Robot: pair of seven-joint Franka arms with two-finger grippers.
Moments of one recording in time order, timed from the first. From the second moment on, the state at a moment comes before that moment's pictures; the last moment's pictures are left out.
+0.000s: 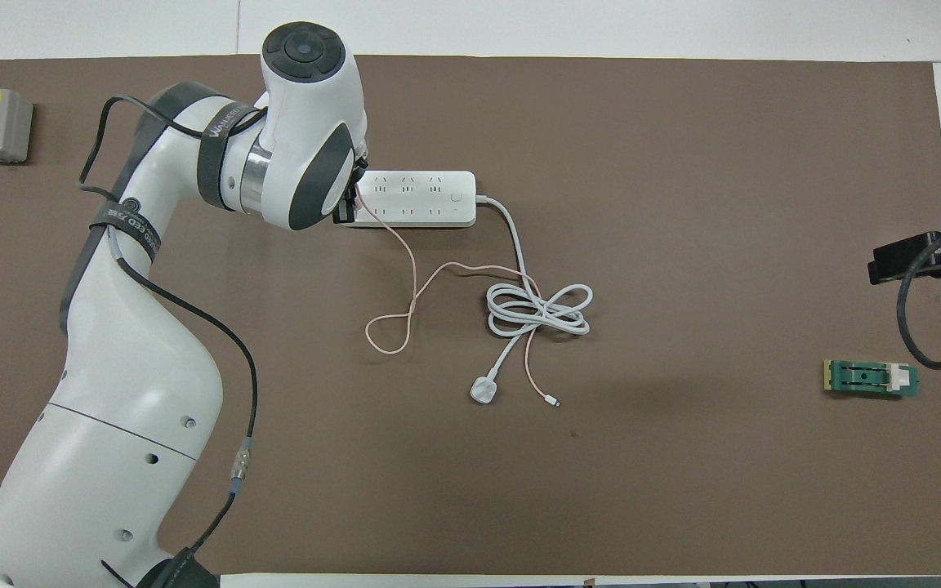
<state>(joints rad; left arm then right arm) -0.47 0.74 0.05 -1.16 0.04 1.80 -2.04 0.00 -0.06 -0.03 -1.65 -0.03 1.54 -0.05</state>
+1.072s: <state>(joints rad) -0.47 0.73 0.05 -1.18 0.04 1.81 -1.99 0.00 -0.06 -0.03 -1.65 -0.03 1.54 -0.05</state>
